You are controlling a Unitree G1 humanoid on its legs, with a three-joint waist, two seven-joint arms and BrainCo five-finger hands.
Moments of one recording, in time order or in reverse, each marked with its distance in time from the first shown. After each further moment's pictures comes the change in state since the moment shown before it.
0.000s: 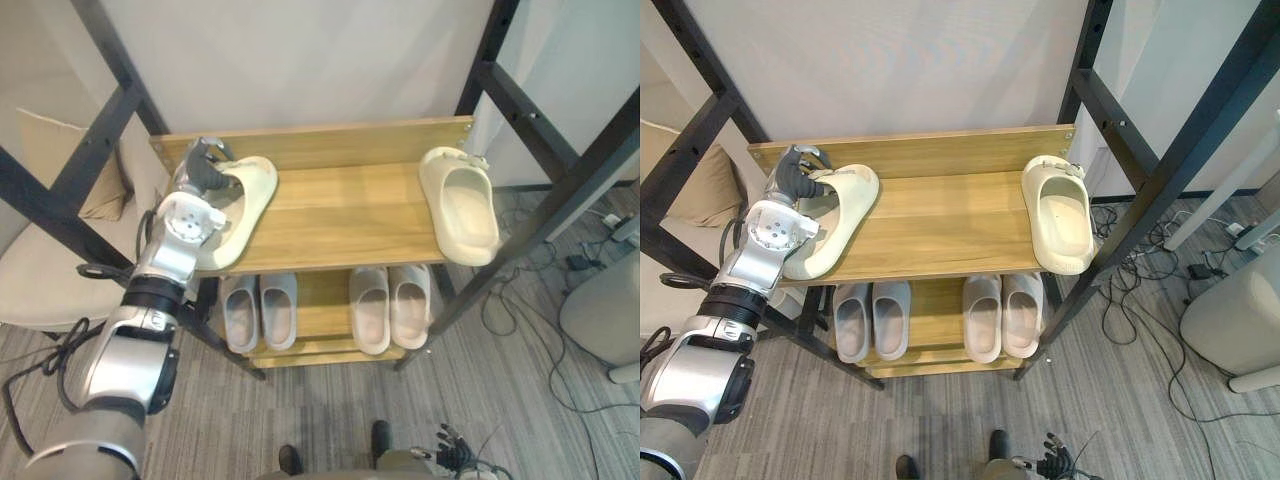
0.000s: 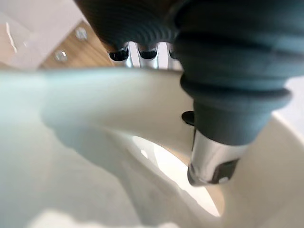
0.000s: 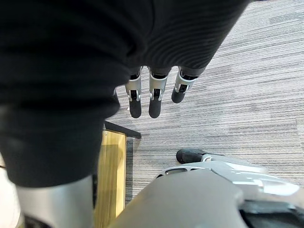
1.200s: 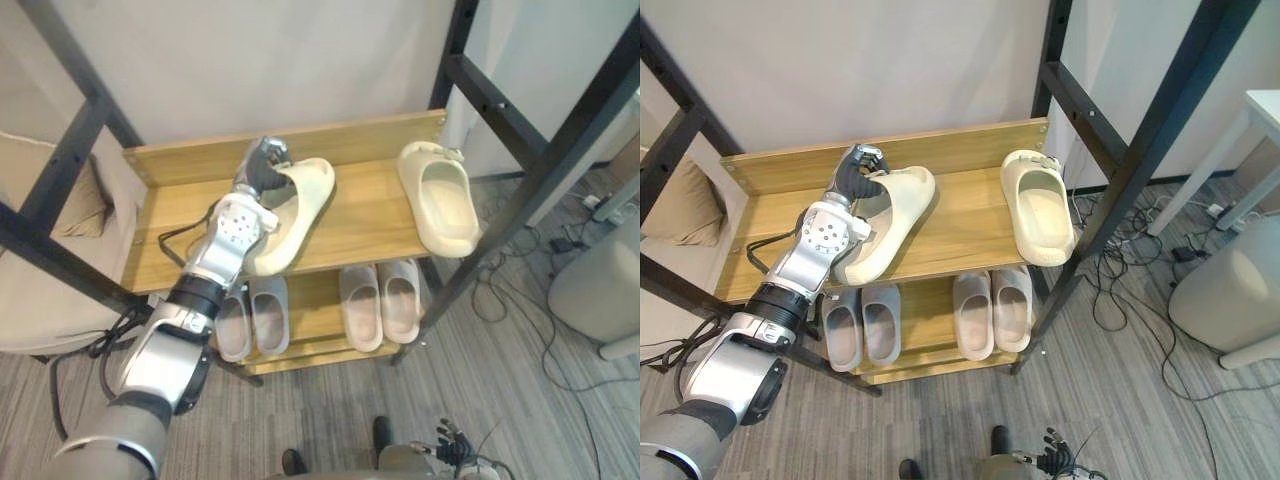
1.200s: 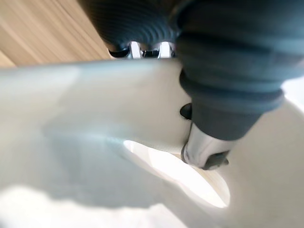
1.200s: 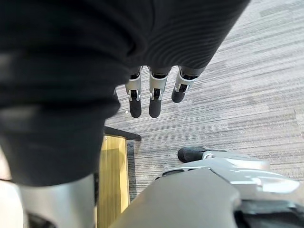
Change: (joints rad) left arm -0.064 -0.146 -0.125 -0.043 -0.064 -0.023 0.021; right arm -0.014 -0.008 -0.001 -0.007 0.010 -0.001 -0.001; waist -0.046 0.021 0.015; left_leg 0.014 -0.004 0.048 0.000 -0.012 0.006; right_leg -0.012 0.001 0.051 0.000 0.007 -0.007
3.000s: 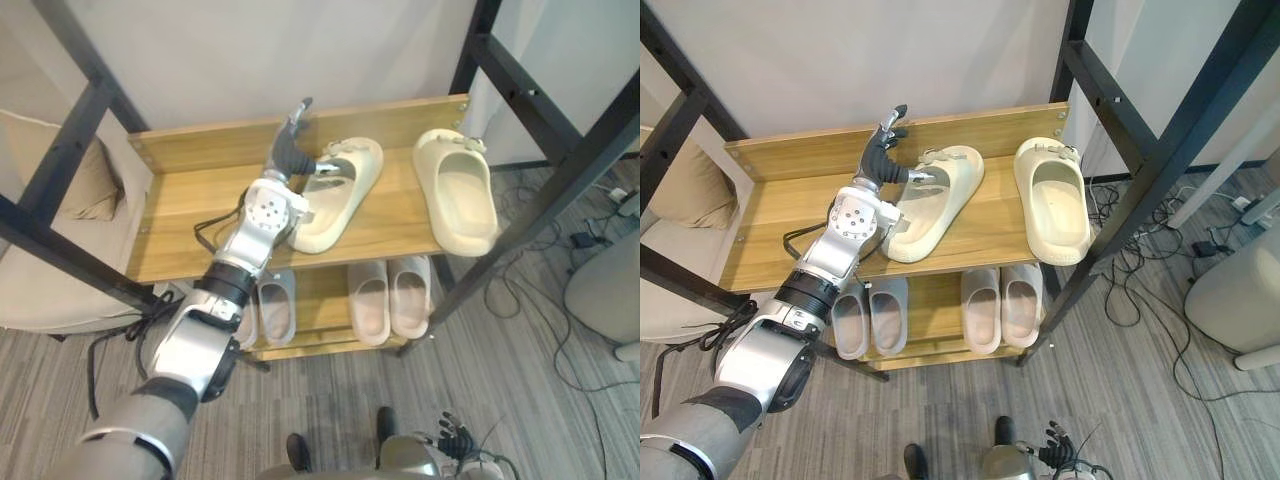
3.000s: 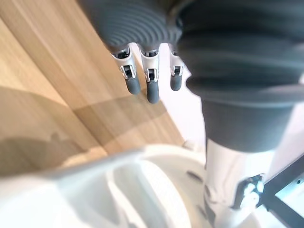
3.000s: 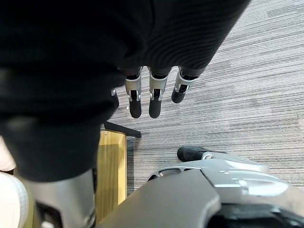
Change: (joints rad) left arm -0.037 -0.136 0.036 -0.028 -0.077 -0.001 0.026; right arm -0.001 -0.024 0.042 -0.025 0.036 -0.008 -0.011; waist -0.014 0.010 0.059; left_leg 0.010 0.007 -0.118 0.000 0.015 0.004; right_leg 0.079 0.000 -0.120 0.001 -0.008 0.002
